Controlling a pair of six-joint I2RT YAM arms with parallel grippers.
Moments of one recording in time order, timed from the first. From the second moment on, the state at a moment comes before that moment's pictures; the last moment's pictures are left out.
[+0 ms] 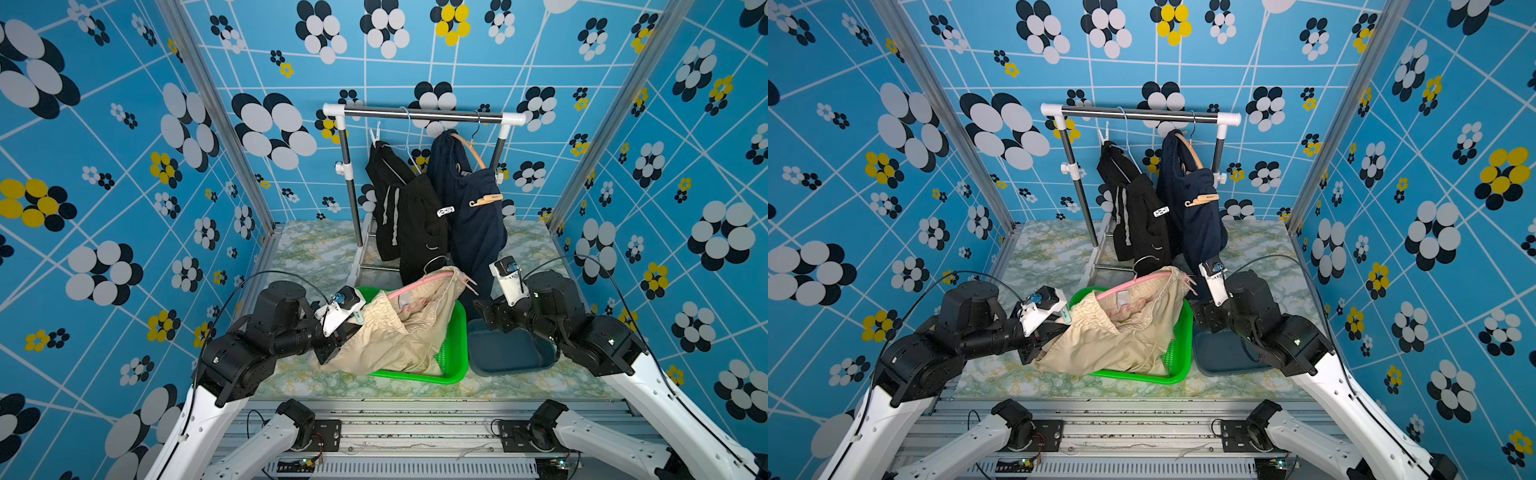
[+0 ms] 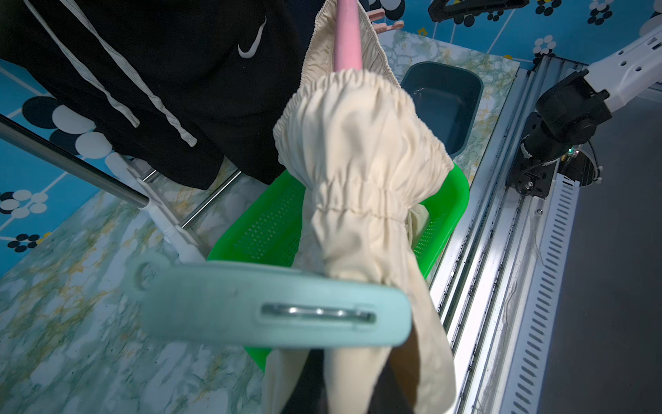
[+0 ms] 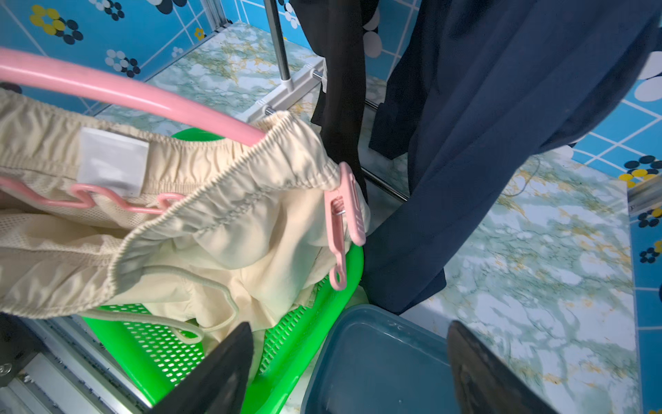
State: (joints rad) left arm -0.50 0.80 1.26 -1.11 0.38 0.35; right arm 0.67 0.91 1.17 -0.86 0.18 0.01
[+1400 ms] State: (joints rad) left arm -0.50 0.83 1.32 -1.18 0.42 0.33; right arm 0.63 1.18 1.26 -0.85 0.12 -0.25
